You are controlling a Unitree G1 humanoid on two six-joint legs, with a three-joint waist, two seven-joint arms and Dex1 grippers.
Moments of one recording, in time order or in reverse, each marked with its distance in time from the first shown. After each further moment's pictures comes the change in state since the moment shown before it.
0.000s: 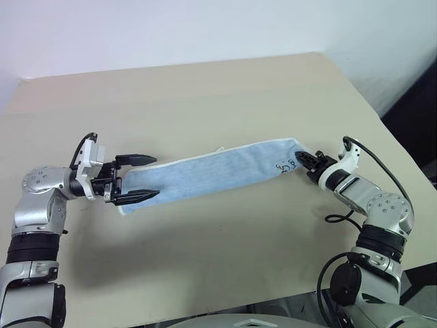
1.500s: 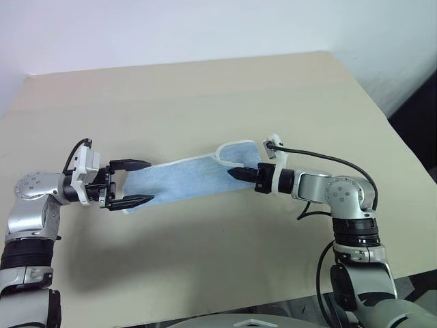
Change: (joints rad) left arm 0.038 0.019 0.022 0.017 0.021 -0.038 -0.009; right arm -0.035 -0.024 0.553 -0.182 0.021 0.118 0.302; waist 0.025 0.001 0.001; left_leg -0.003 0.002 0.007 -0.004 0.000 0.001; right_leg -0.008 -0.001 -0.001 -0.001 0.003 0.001
